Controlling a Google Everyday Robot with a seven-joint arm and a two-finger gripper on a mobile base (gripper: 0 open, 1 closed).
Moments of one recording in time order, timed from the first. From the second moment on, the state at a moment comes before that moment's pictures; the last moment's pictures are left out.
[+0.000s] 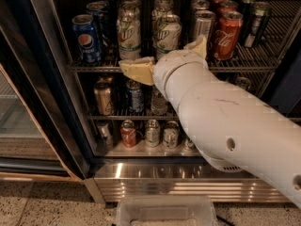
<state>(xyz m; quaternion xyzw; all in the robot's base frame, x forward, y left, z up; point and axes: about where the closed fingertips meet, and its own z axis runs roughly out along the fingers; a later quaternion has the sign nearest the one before) 0.544 -0.028 0.981 -0.16 0.73 0.02 0.66</state>
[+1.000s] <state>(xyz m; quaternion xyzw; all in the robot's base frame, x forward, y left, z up) 0.546 -0.023 0.984 -0.15 0.73 0.05 0.66</state>
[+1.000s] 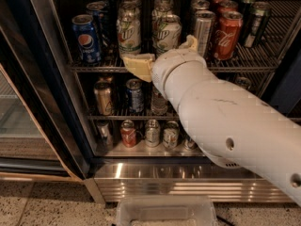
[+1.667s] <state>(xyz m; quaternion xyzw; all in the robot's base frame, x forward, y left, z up) 0.546 -0.023 0.984 -0.15 0.73 0.05 0.66</state>
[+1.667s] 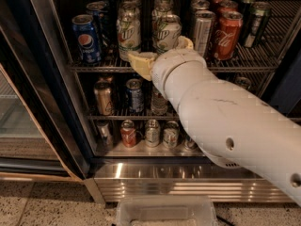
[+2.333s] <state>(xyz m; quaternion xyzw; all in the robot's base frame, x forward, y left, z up) 0.574 -0.027 0.963 -0.14 0.74 0.04 0.65</state>
